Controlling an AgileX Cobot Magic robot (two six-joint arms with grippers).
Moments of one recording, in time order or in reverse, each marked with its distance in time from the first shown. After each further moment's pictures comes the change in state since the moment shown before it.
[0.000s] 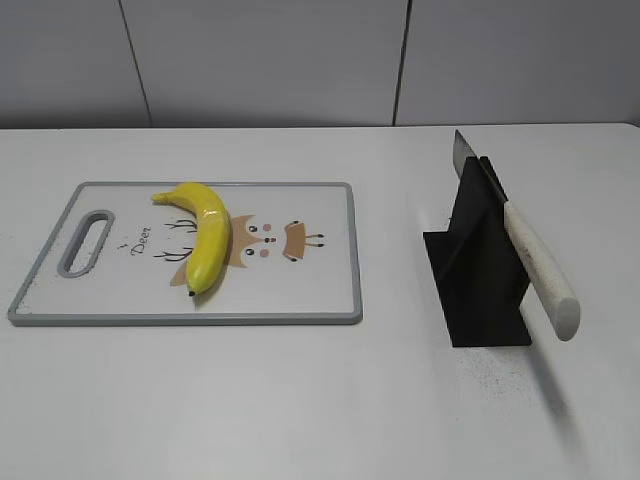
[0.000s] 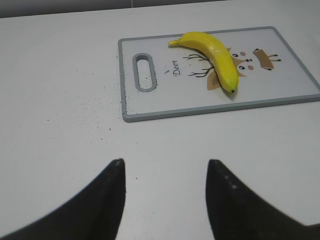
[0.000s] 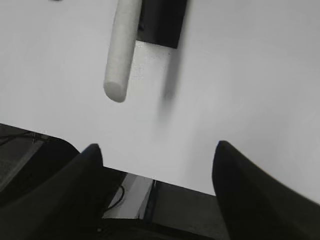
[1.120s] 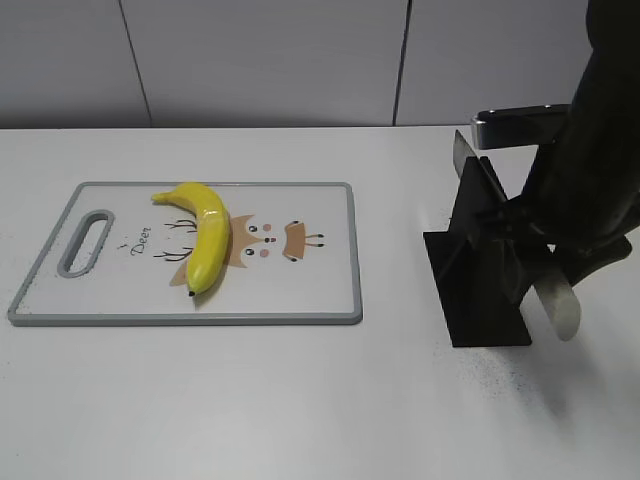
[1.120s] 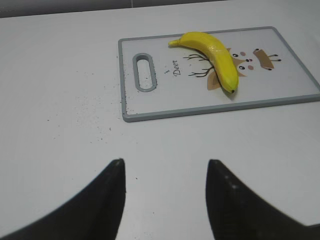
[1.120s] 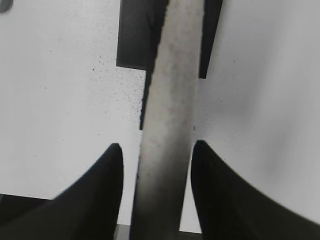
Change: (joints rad) left arm 0.000 0.000 0.000 0.000 0.000 0.000; right arm 0.180 0.611 -0.124 -0.085 -0.171 0.262
